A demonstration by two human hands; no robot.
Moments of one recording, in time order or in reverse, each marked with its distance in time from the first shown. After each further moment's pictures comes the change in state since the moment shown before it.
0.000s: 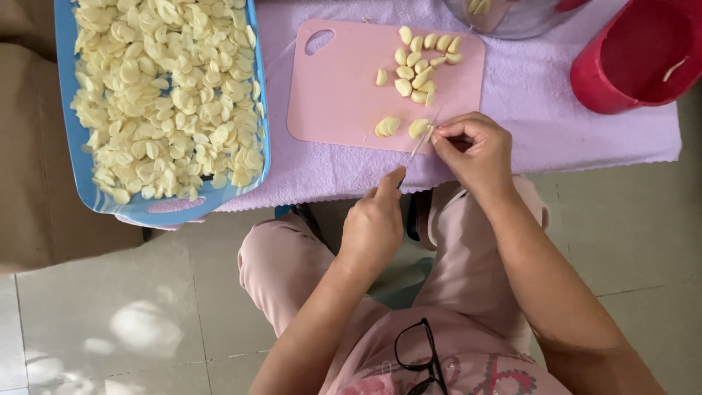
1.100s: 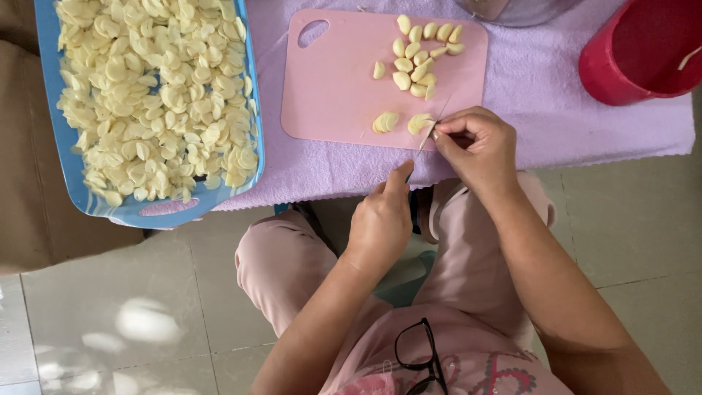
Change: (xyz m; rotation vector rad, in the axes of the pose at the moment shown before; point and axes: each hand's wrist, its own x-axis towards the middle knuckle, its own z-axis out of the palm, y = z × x) left_hand 0.008 0.012 0.006 -0.177 -0.010 0.018; right_hand -0.002 0.001 -0.003 0.093 -0.008 0.005
